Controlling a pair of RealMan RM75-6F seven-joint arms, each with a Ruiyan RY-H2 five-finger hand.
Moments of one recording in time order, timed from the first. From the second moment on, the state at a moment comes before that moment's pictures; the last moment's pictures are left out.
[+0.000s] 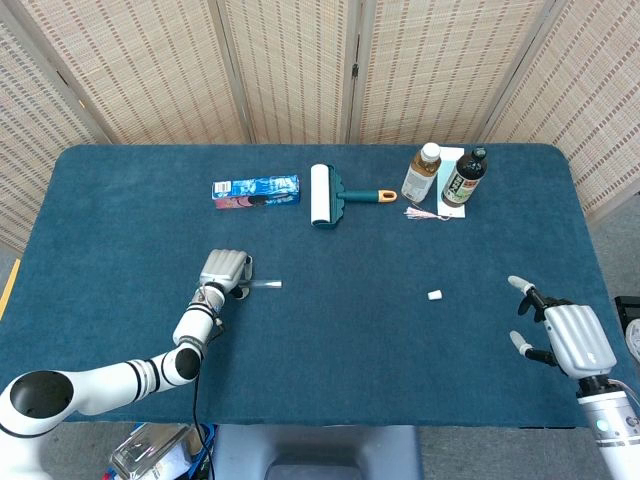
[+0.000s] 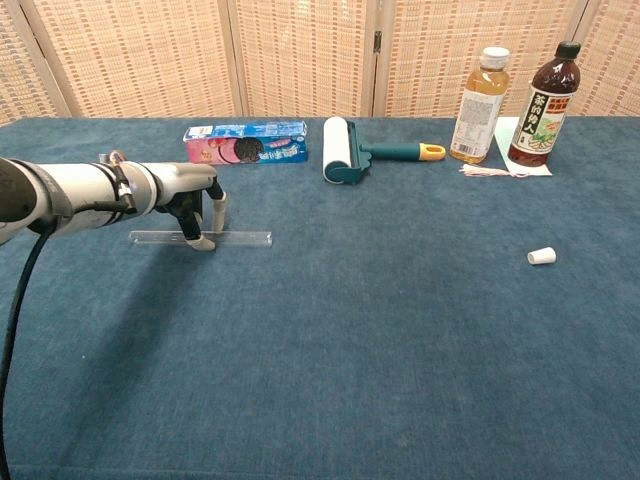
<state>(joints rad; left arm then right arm) -1.08 -1.69 -0.17 -1.14 0.40 0.74 0.61 0.17 -0.98 0.06 -1.81 -1.48 1.34 0.00</state>
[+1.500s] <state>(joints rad) -0.79 -1.25 -0.17 -1.77 0.90 1.00 0.30 0.39 -1.07 0.11 -1.71 -1.11 0.94 -0.18</state>
